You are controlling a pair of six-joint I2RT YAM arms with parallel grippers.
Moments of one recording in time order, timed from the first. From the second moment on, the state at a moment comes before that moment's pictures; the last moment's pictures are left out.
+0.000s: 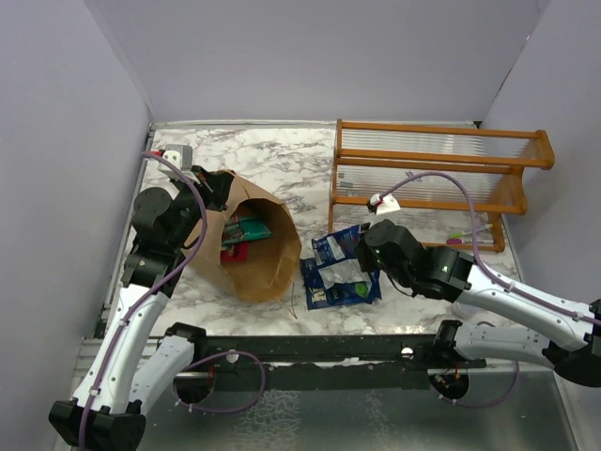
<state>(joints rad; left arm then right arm) -0.24 0.78 0.87 -0.06 0.17 -0.37 1.05 1.01 0.96 -0.60 0.49 0.55</state>
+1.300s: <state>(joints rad) -0.24 0.77 0.87 -0.04 0.17 -0.38 1.05 0.95 0.83 -1.30 0.94 1.46</state>
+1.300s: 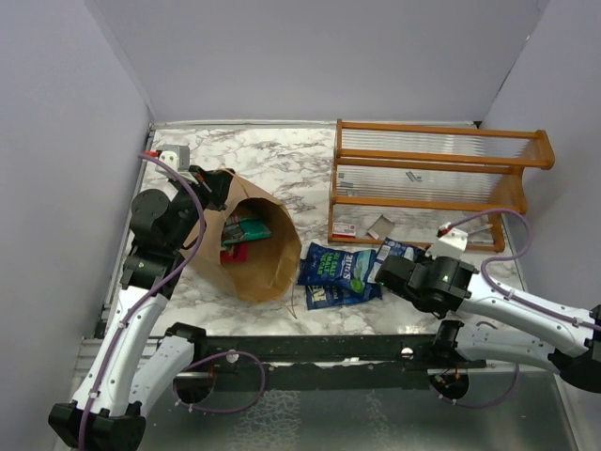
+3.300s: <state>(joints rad) -0.24 0.79 0.87 -0.06 0.28 -0.39 1.13 1.71 1.03 0.31 -0.20 -0.94</state>
